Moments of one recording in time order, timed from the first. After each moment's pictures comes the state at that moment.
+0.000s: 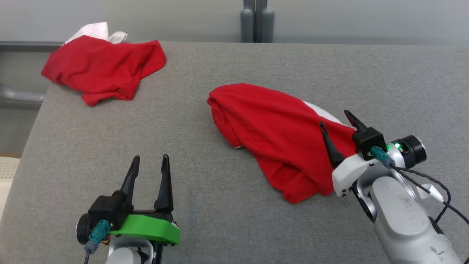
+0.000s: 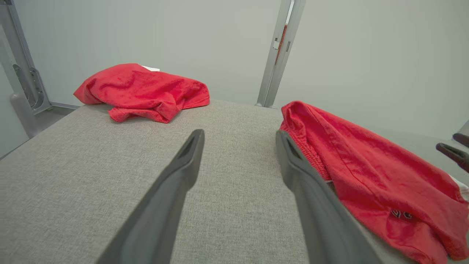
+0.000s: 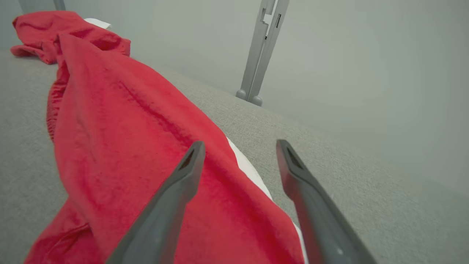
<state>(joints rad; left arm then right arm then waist) -0.09 0.05 -0.20 0.19 -0.32 -0.02 -0.26 -0.46 -0.13 0.18 0.60 -0.08 0.13 -0.26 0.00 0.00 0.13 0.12</state>
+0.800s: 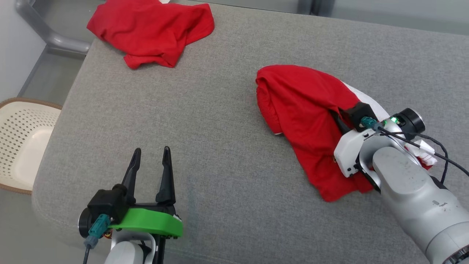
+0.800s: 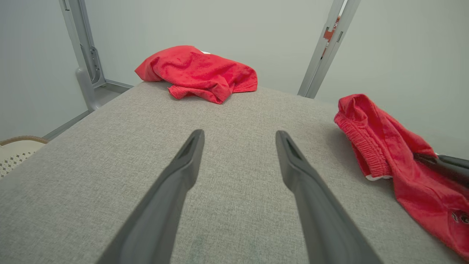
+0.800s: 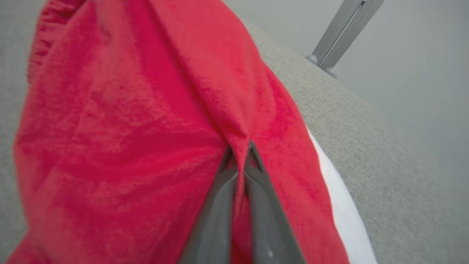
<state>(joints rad) -0.12 0.05 -0.23 0.18 -0.36 0.01 -0.26 -0.79 -0.23 0.57 1.03 0.16 0.13 -0.26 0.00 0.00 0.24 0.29</state>
